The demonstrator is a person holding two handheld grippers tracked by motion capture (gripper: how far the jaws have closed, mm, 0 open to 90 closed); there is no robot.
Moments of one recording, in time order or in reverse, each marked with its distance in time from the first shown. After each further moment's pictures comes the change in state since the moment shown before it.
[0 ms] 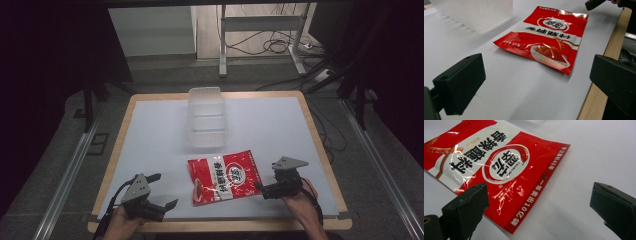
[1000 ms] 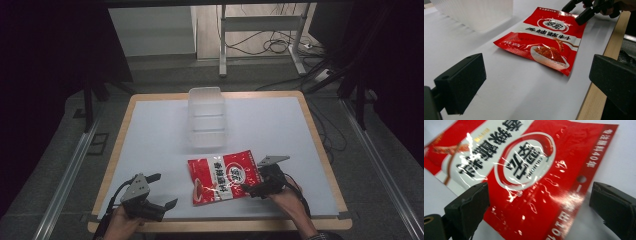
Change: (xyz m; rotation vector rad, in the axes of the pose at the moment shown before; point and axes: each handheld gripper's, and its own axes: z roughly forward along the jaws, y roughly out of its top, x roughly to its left) left arm 0.000 0.000 -0.001 -0.004 -0.004 -0.012; right arm 0.010 0.006 0.042 0.117 0.130 0.099
